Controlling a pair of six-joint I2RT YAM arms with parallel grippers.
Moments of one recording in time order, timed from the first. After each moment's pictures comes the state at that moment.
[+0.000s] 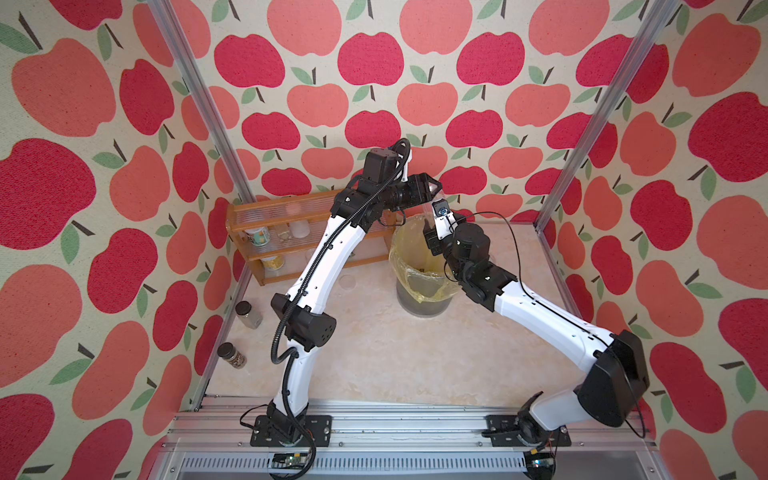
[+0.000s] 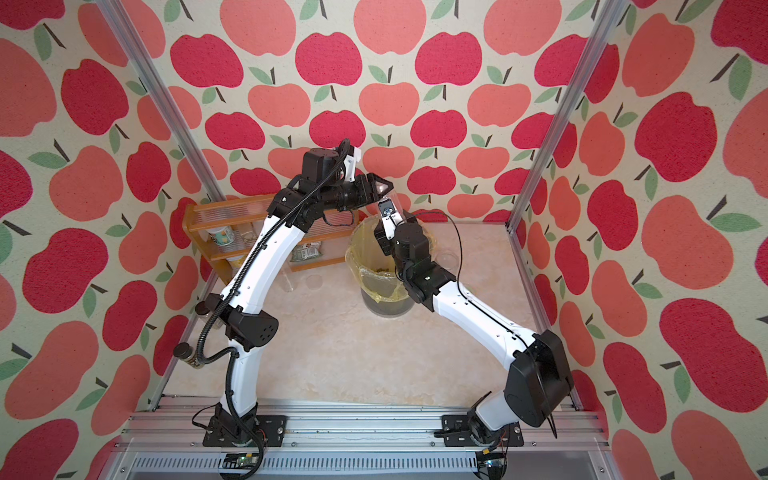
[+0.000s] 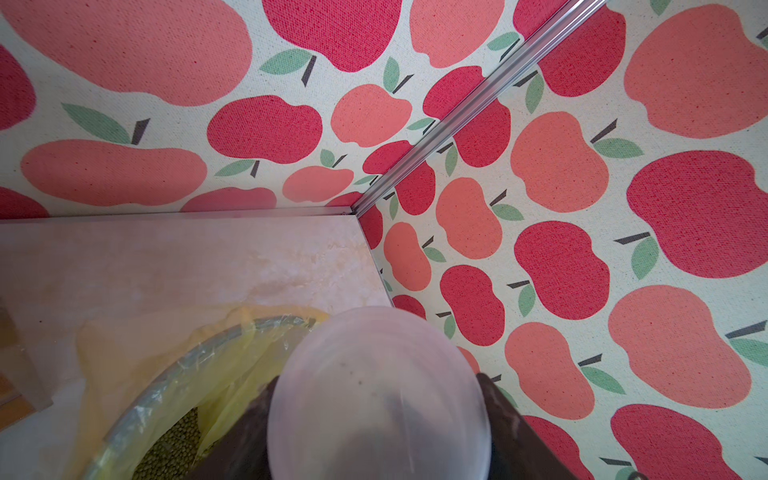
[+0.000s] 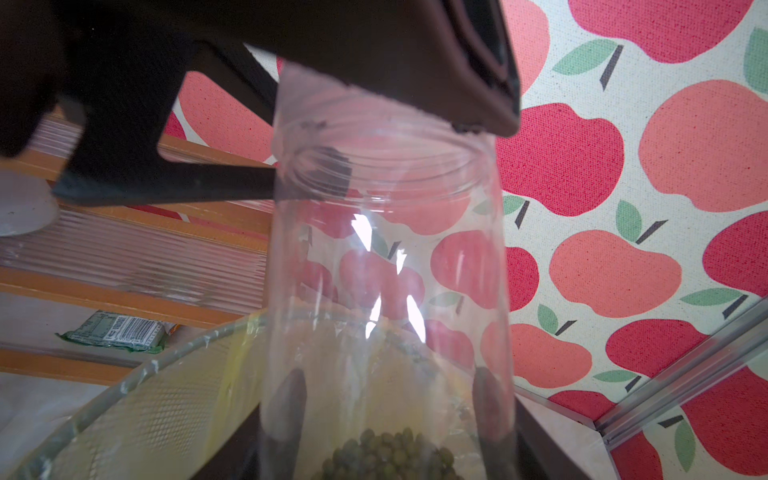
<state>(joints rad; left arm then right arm) -0.56 2.15 2.65 -0.83 0.34 -0.66 0.75 1.49 1.26 0.16 0.47 -0.29</state>
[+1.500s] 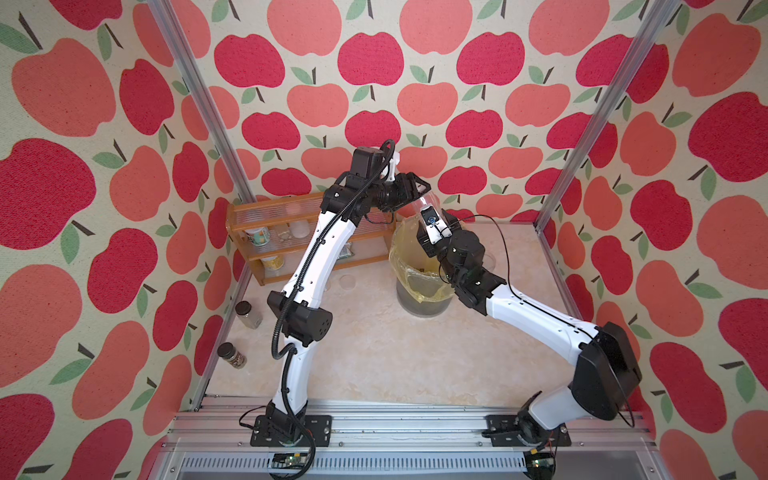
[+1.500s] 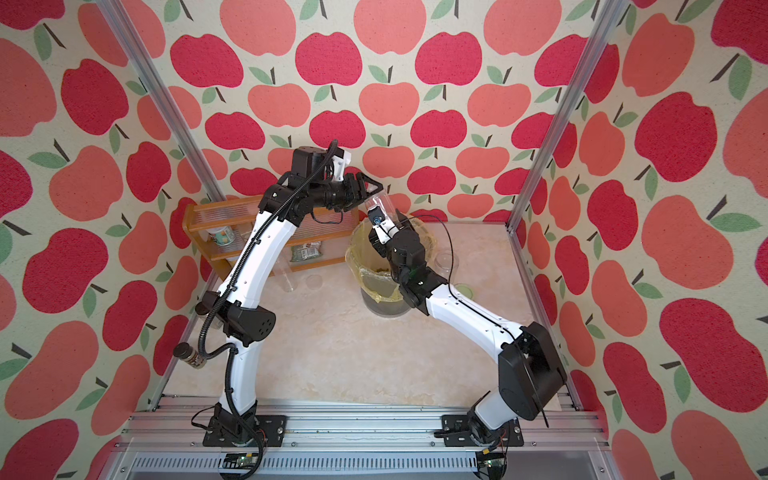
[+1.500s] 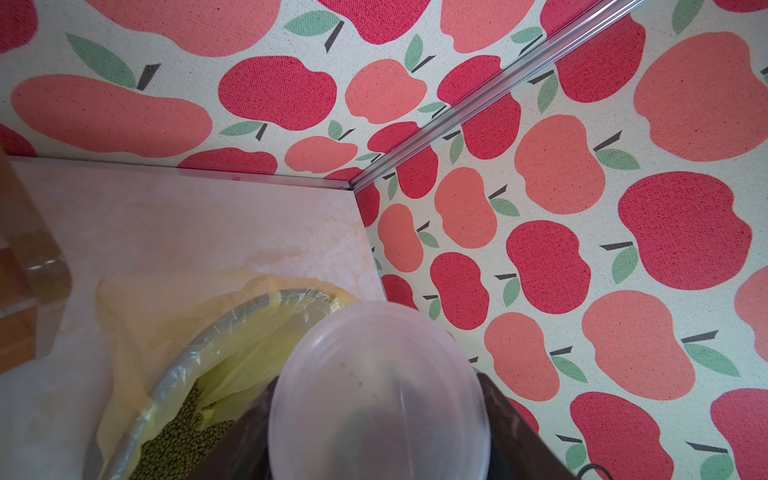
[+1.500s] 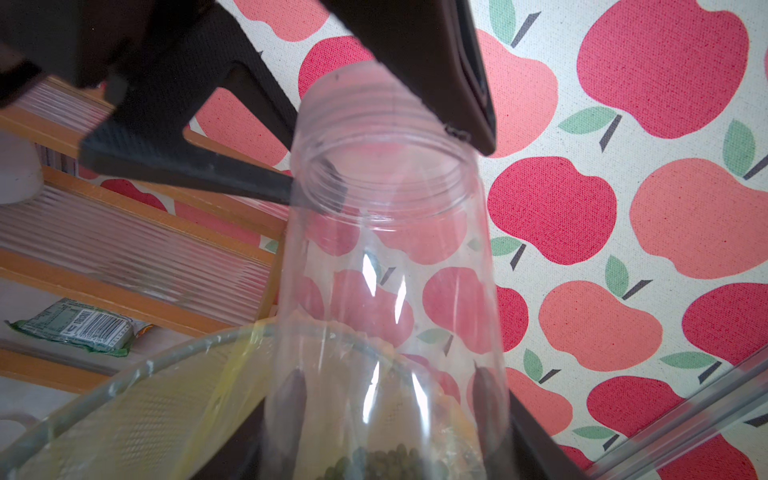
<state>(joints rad) -0.48 2.18 2.67 -0.90 0.48 -0.72 0.76 1.53 1.18 0.37 0.44 -0.46</state>
